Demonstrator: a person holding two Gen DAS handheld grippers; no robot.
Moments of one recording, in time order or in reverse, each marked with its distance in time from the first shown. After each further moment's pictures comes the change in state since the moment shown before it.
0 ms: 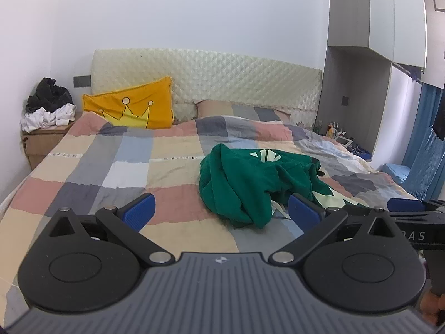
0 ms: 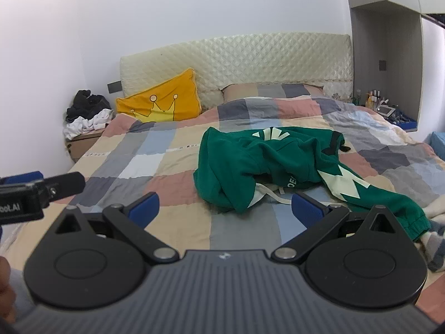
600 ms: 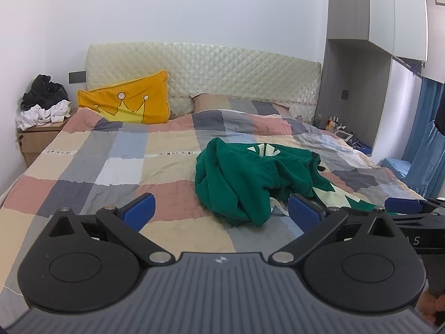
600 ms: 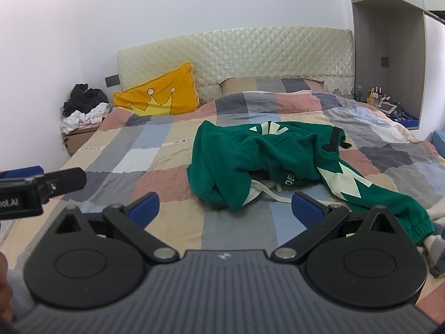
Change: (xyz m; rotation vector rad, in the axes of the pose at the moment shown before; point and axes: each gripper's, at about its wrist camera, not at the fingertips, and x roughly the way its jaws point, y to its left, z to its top) left arm 0.029 -0.004 -0.001 0.007 0.016 -0.006; right arm 0.023 -0.013 0.000 -0.009 0.022 -0.004
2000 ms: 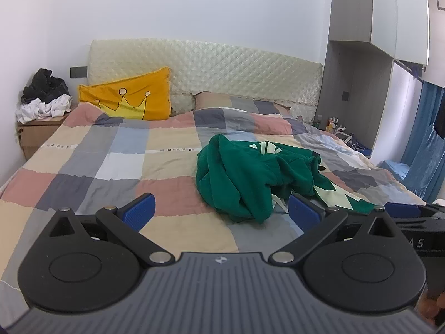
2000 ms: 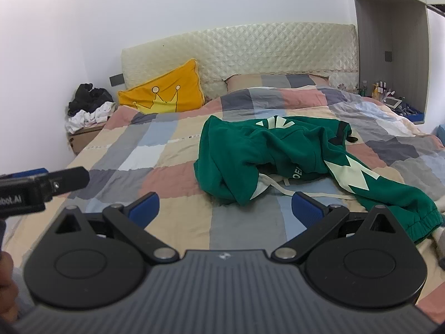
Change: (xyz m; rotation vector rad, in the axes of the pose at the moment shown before) left arm 0.005 0.007 -0.019 -0.024 0.001 -0.006; right arm 0.004 0.004 -0.017 0.012 0.007 0.022
